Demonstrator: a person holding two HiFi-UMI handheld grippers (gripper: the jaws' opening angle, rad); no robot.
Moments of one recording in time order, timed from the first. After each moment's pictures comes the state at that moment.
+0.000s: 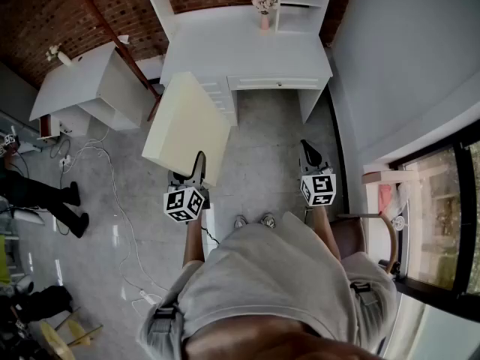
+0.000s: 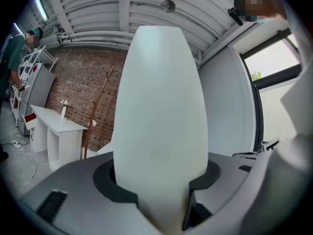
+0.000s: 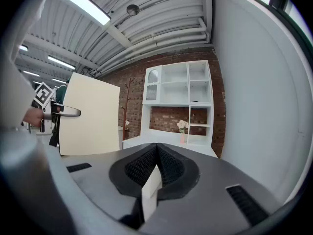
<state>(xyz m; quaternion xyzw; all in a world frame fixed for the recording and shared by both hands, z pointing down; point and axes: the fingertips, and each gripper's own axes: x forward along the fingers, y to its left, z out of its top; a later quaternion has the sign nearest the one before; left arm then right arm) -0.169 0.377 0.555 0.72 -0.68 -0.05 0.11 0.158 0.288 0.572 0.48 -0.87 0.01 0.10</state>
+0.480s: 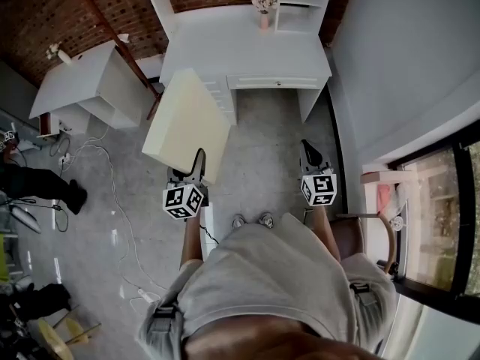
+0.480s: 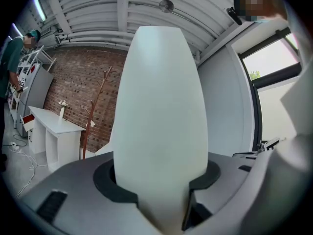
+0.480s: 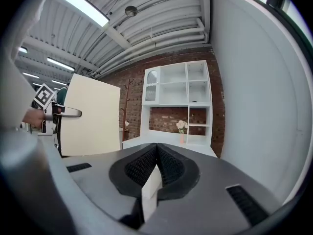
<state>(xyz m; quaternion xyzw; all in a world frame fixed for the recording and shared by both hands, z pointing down) -0.165 0.375 0.551 0.73 -0.68 -0.05 0.11 0.164 0.291 0.571 0.48 -0.87 0.01 0.09</state>
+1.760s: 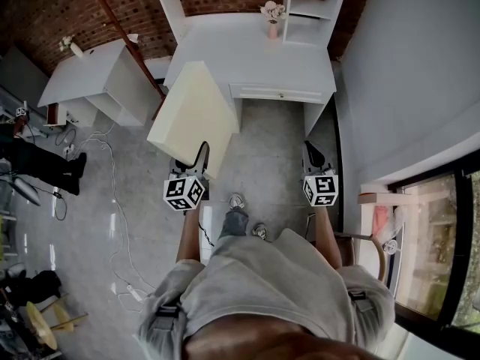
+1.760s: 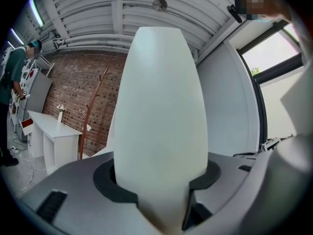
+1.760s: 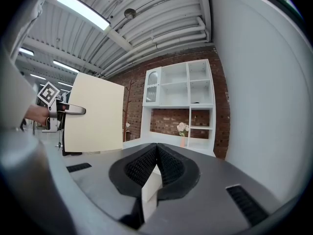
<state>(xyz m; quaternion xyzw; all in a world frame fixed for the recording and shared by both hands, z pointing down) -0.128 0.316 0.539 0.72 -0.69 -0.05 0.09 0.196 0.226 0.569 0.45 -0.89 0.00 0.08</state>
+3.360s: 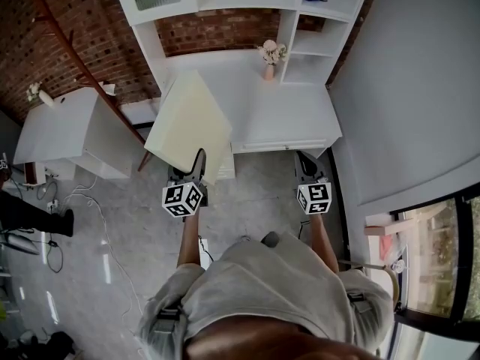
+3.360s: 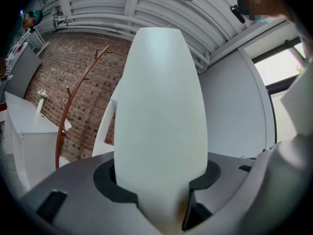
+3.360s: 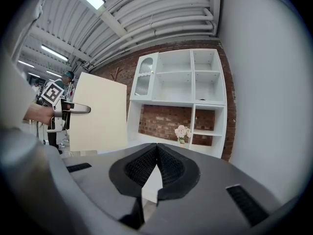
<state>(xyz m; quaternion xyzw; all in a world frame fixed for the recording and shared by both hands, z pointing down) -0.293 0.028 0.541 0.76 -0.64 -0.09 0.10 0.035 -0.007 0.561 0.50 -0.86 -0.02 0.10</state>
